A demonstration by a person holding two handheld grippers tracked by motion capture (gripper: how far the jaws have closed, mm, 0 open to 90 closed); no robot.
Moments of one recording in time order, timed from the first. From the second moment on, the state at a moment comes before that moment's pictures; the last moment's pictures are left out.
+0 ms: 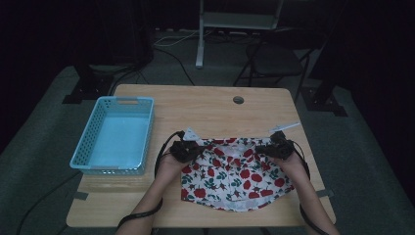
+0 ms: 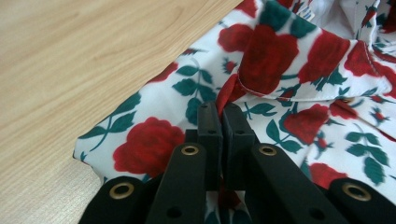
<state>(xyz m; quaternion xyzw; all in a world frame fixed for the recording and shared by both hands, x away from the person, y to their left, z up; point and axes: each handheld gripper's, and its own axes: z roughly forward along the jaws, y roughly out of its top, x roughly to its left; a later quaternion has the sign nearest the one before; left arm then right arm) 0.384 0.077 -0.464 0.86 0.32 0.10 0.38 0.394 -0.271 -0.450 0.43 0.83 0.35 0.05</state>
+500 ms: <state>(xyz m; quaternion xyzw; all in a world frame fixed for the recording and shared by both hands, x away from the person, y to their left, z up) 0.387 0.085 -0.476 0.85 0.34 0.08 0.39 0.408 -0.283 -0.470 0.47 0.81 0.35 0.02</state>
